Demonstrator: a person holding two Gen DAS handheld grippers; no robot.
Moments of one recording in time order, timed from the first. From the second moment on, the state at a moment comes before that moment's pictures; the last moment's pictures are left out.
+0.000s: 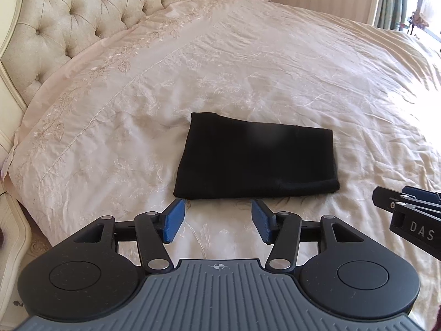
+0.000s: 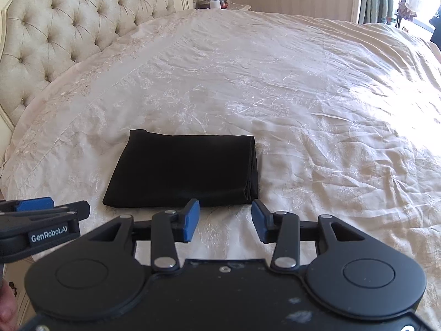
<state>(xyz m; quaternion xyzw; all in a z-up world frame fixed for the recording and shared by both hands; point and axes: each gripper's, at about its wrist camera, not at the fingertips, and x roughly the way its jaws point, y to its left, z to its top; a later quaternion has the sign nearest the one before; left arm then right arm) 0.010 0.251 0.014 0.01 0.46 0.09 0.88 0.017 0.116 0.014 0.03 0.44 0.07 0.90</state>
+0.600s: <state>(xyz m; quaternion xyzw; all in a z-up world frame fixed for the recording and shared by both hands) -0.005 0.243 0.023 0.02 0.46 0.09 0.88 0.001 0.114 0.022 0.03 0.43 0.08 0.90</state>
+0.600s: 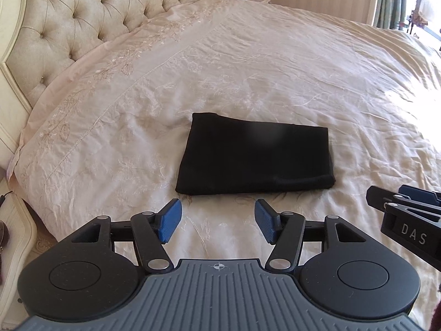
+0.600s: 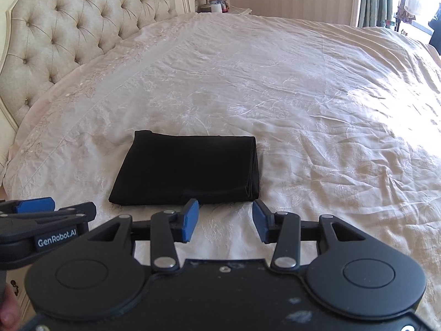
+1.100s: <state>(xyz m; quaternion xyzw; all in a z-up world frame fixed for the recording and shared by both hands) -0.009 0.237 0.025 0.02 0.46 0.09 0.88 -0.004 0.112 0.021 0.03 0.43 0.08 0.90</state>
